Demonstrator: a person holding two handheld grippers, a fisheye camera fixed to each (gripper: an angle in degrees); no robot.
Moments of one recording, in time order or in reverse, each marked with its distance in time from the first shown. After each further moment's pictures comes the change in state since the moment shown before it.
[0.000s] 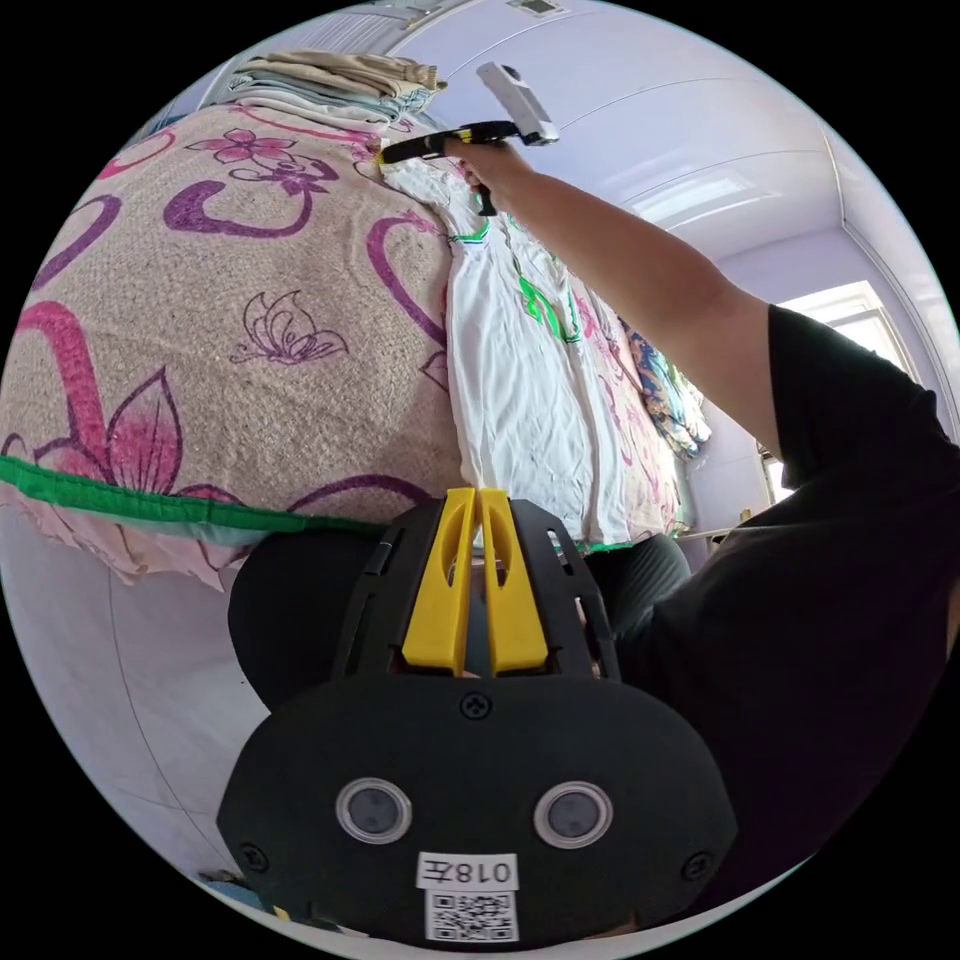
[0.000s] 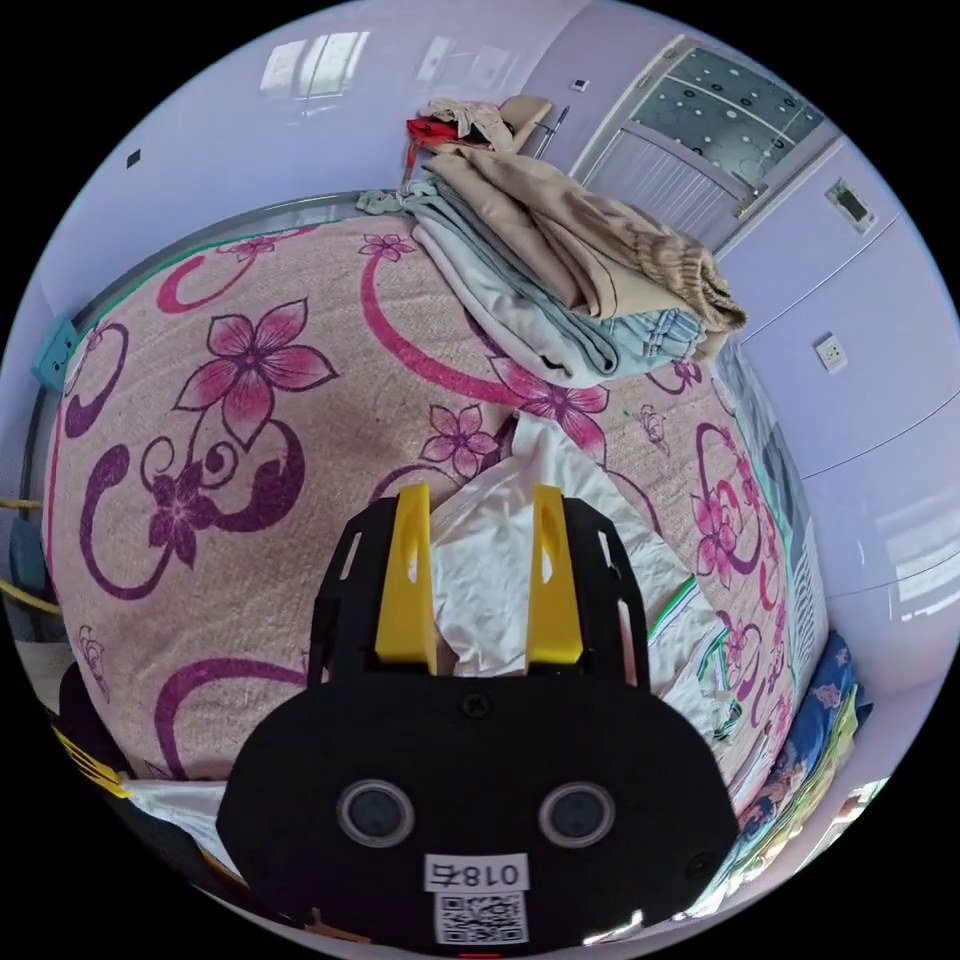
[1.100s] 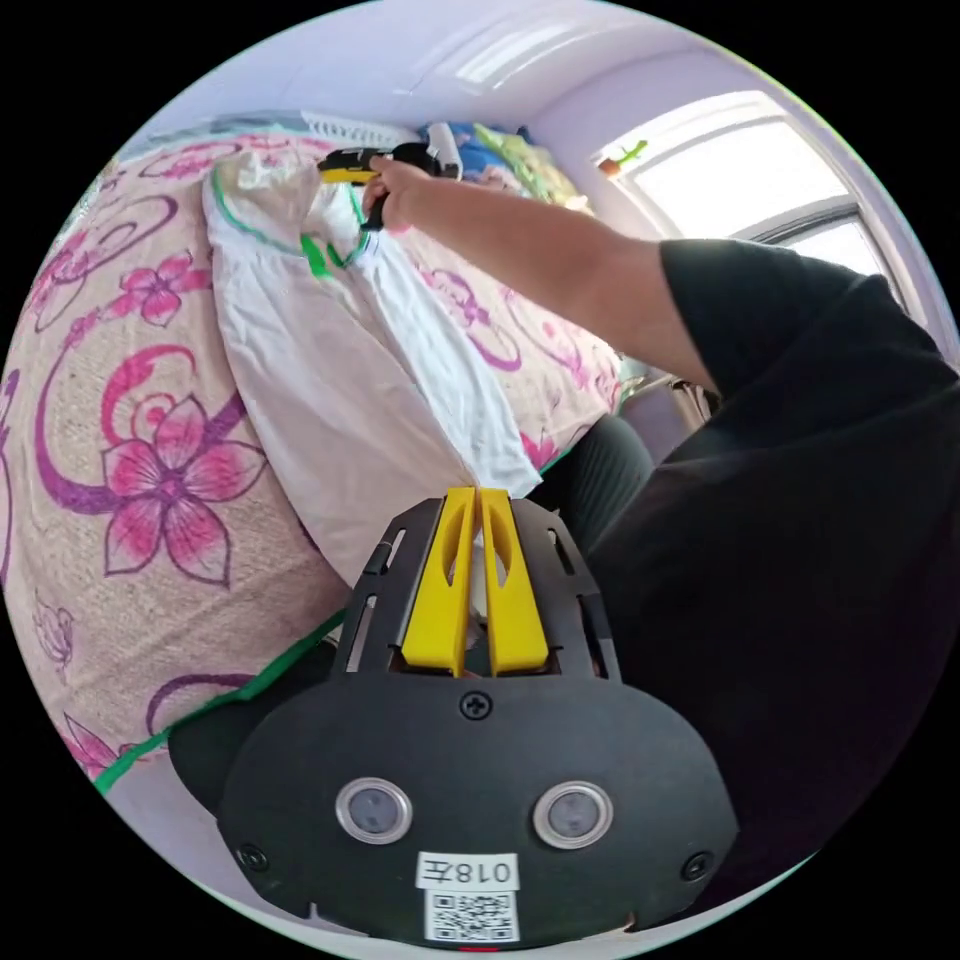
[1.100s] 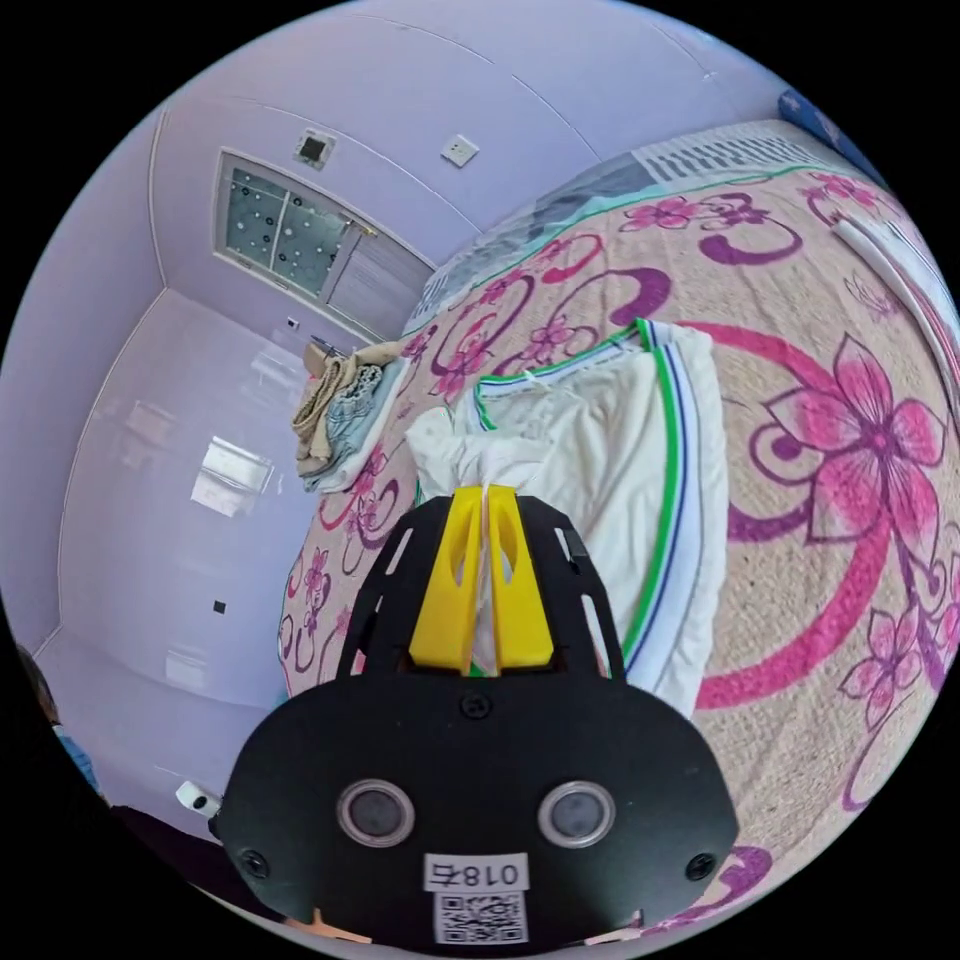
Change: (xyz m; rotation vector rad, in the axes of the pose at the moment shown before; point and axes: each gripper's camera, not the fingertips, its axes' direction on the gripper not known) left arm 0.130 -0.112 0.121 -0.346 0.080 0.423; right arm 0.390 0.386 -0.078 0.360 -0.628 1.028
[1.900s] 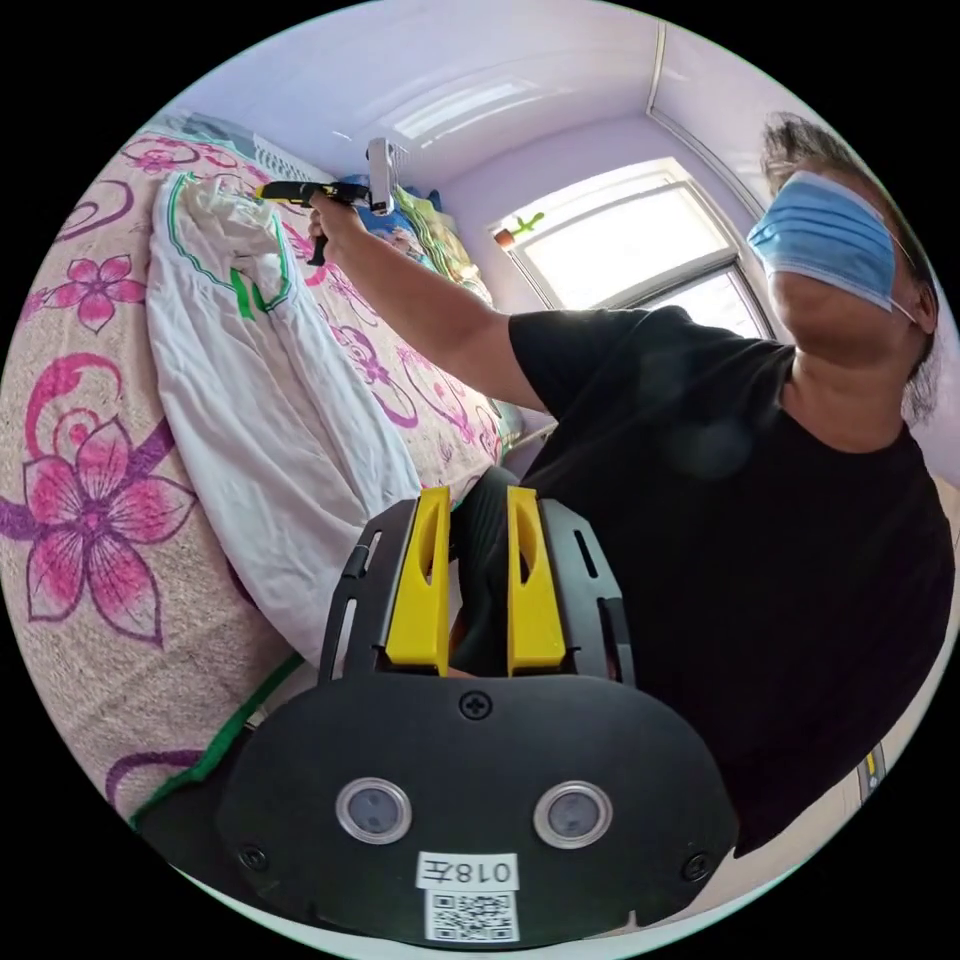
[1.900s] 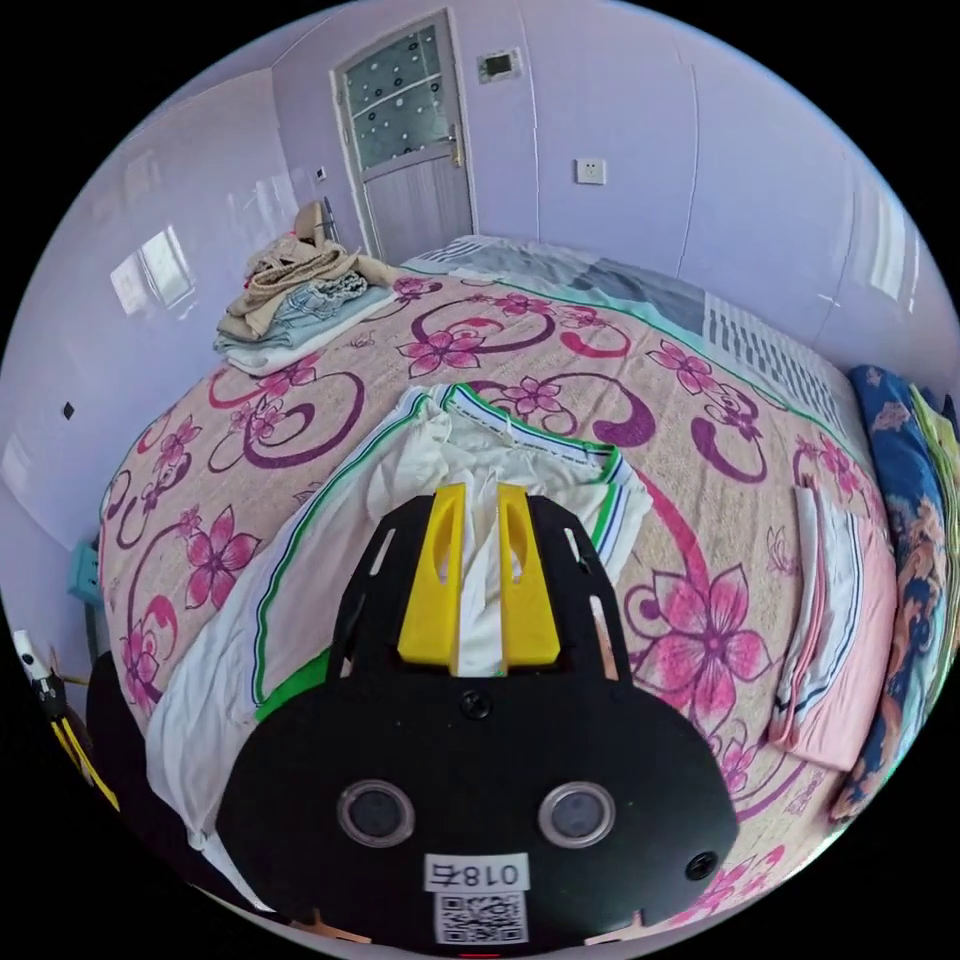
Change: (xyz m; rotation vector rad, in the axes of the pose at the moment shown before) left arm -0.073 0.024 -0.014 0.231 0.404 0.084; right arm -0.073 -0.009 -0.005 -0.066 0.469 -0.547
